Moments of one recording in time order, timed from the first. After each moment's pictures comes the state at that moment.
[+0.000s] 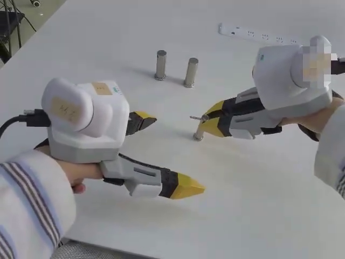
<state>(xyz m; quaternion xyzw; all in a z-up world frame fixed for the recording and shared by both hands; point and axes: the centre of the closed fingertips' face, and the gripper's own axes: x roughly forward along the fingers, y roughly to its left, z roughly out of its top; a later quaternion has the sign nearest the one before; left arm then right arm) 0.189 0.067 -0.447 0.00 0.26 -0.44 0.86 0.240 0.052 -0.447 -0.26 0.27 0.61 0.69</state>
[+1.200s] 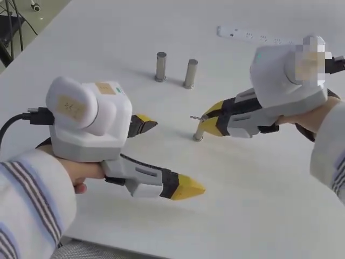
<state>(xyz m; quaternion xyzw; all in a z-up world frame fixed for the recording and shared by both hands) 0.182 0.065 -0.446 0.00 0.27 -0.44 0.85 0.239 0.053 -0.447 -0.25 0.28 0.60 0.71</state>
